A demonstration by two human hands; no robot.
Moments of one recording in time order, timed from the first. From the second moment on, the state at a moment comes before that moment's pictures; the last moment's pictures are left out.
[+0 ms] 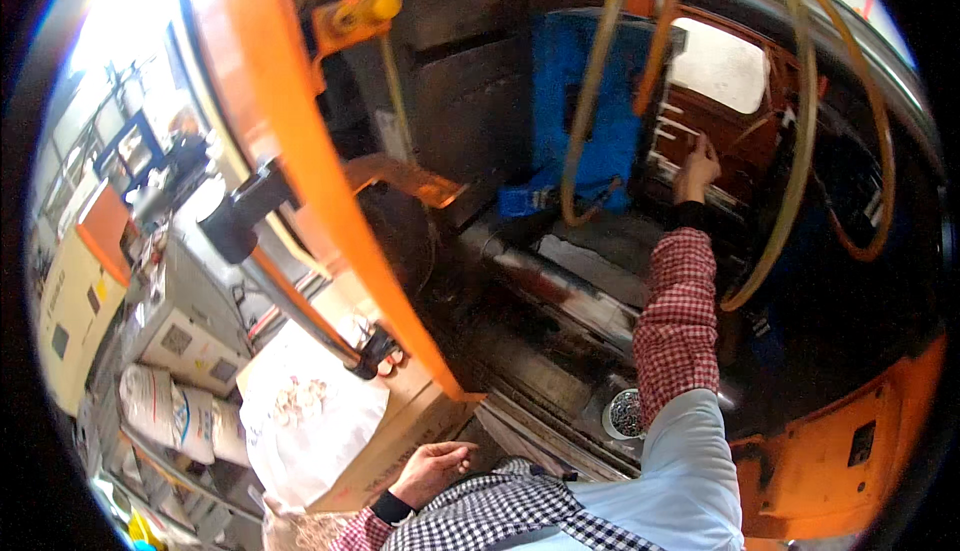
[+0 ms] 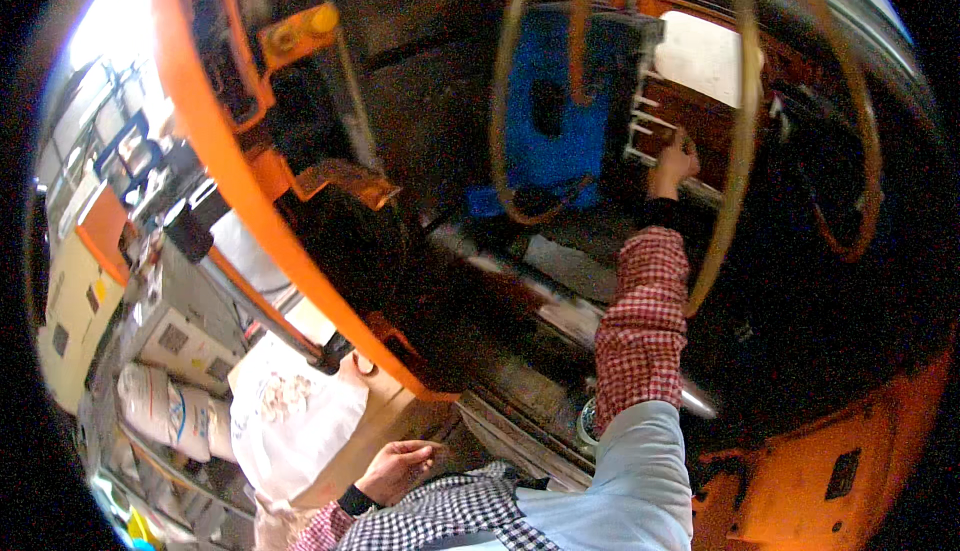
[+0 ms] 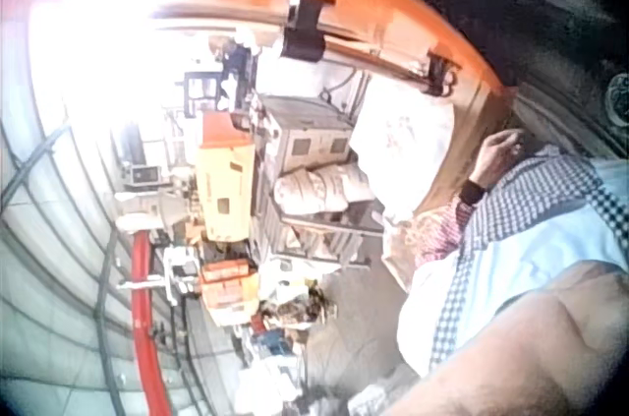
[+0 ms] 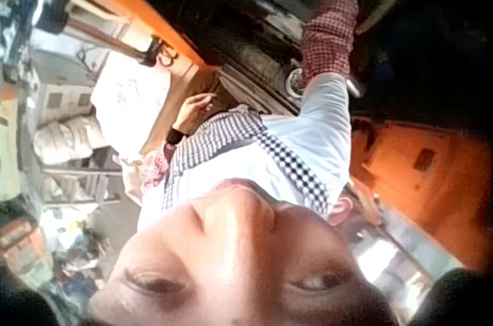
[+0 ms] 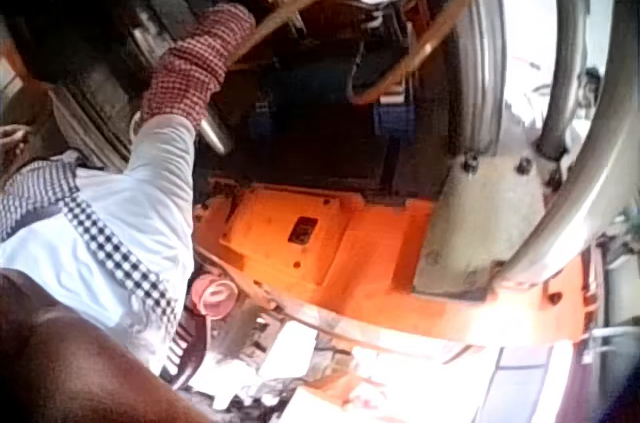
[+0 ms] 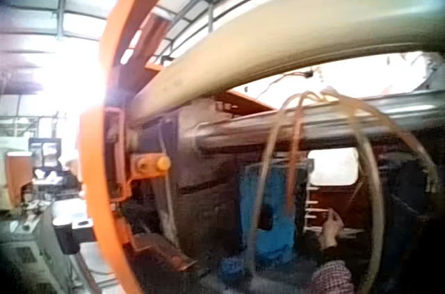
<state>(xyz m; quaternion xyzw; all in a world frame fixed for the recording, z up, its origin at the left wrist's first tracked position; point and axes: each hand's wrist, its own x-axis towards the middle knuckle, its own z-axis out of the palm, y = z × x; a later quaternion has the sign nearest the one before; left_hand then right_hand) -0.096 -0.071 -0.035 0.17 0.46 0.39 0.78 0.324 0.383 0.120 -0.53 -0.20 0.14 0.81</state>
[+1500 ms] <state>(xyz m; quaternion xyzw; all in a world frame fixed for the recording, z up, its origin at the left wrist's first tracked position) -0.060 -0.022 0.018 0.29 0.35 0.35 0.82 0.124 -0.014 0.029 -0.46 -0.75 0.15 0.46</state>
